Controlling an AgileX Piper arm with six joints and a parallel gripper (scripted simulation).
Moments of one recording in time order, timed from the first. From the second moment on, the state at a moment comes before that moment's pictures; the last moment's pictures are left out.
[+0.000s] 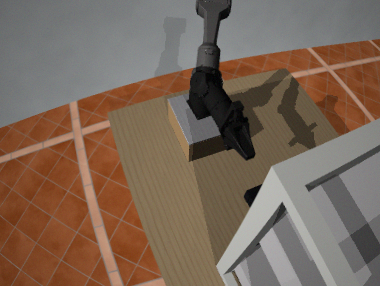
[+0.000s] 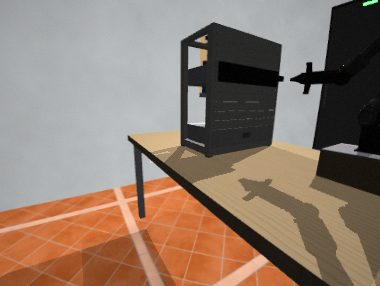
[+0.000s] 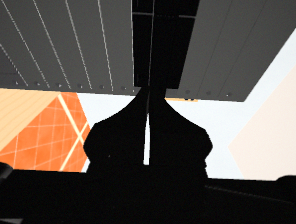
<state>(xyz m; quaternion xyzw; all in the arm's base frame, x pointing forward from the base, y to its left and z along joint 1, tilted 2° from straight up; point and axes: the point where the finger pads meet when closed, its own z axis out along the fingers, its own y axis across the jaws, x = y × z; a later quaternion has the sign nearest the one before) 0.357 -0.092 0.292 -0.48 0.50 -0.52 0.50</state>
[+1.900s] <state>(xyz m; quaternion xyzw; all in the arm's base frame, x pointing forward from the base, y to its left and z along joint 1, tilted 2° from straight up) 0.422 -0.096 0.310 -0.48 0.50 -0.52 0.50</state>
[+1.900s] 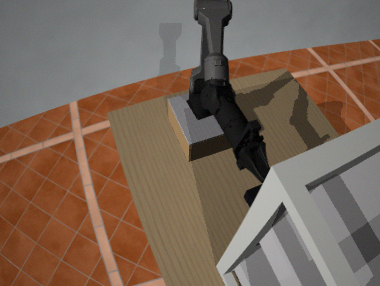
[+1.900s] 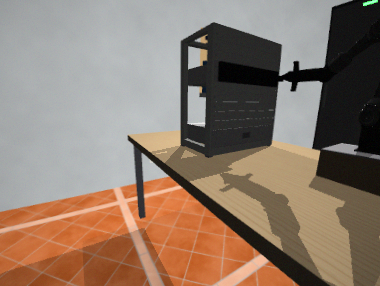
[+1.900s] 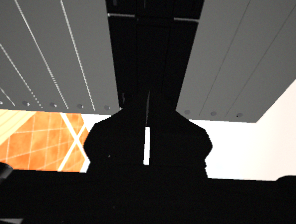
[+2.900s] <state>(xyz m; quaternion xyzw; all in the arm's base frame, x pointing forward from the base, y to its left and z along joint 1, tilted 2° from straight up) 0.440 -0.096 0.311 -0.48 0.50 -0.52 0.50</state>
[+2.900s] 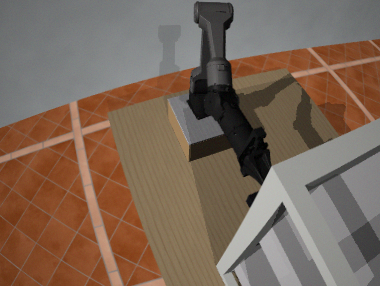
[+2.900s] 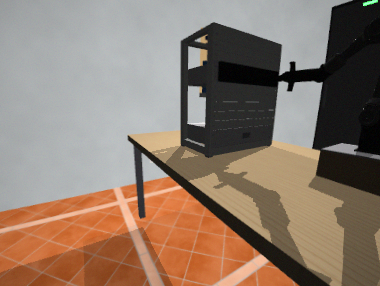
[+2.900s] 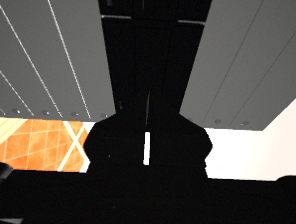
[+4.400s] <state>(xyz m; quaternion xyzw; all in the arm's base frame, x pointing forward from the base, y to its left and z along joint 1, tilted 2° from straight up) 0.455 -0.097 0.311 -0.48 0.50 -0.52 0.50</state>
